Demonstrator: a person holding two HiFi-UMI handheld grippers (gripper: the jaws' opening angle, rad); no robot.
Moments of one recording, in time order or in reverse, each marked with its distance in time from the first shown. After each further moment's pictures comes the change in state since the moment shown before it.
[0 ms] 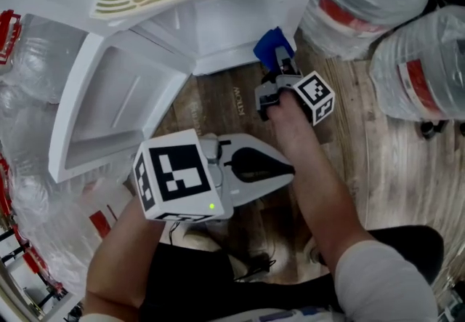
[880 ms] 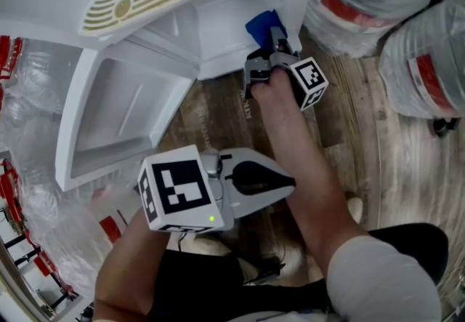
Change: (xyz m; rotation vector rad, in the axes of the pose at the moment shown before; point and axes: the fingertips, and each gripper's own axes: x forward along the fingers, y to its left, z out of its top) left arm 0.005 0.001 -0.017 -0.047 0.025 -0.001; right arm 0.046 0.021 -0.011 0.389 -0.140 0.091
